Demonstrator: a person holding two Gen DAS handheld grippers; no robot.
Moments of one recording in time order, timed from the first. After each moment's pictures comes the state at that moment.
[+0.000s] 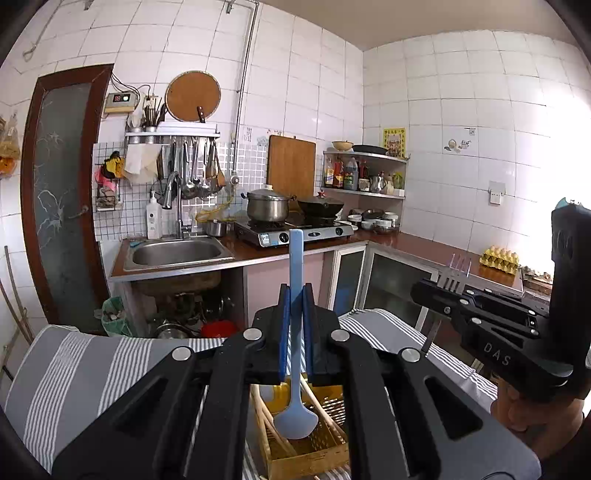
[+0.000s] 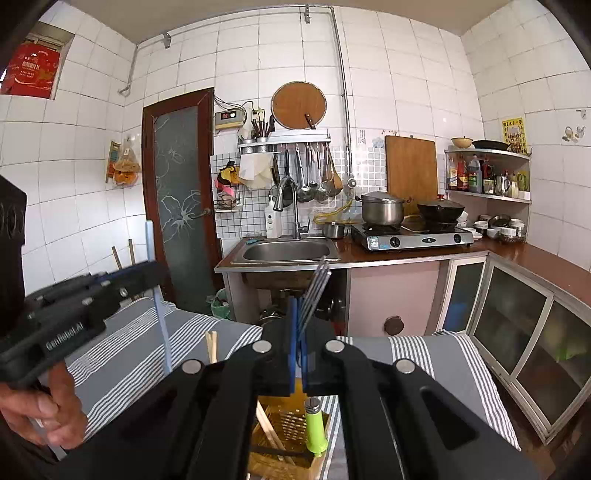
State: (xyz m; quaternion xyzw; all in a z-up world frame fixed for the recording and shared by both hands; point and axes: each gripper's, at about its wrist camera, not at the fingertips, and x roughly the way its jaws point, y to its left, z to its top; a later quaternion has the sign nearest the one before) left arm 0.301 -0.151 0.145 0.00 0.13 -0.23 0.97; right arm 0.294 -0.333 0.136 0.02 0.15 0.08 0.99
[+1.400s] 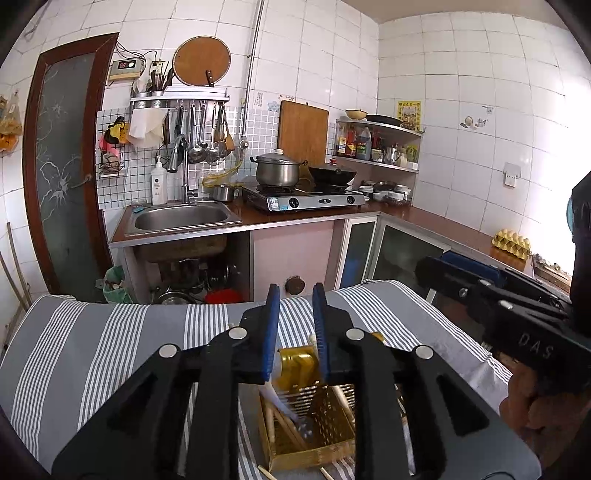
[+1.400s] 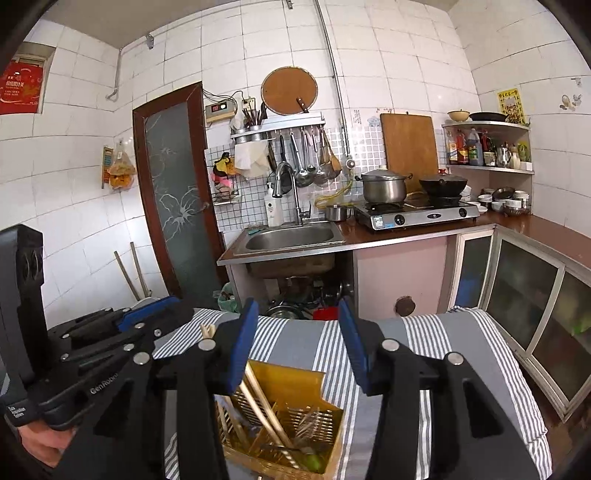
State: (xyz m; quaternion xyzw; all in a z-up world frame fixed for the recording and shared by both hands) left arm 0.332 -0.165 0.105 0.00 0.19 -0.20 0.96; right arm 0.317 -0.337 0.109 0.06 0.17 0.08 0.98
